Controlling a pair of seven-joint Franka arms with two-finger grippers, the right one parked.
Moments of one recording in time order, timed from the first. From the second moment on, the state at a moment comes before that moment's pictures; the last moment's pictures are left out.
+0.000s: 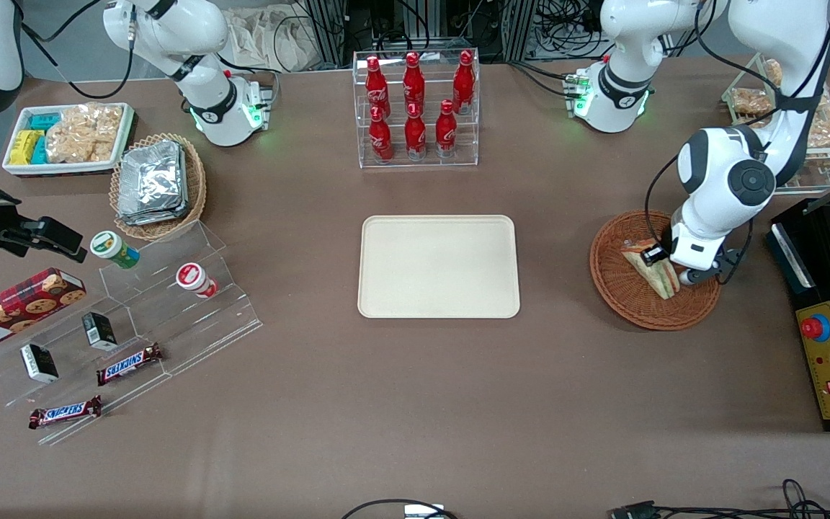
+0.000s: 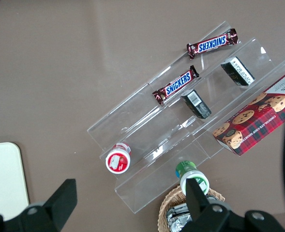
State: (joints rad) arm 0.17 0.10 -0.18 -2.46 0.08 2.53 -0.48
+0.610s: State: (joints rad) arm 0.17 -0.06 -0.18 -2.18 0.08 1.99 -0.33
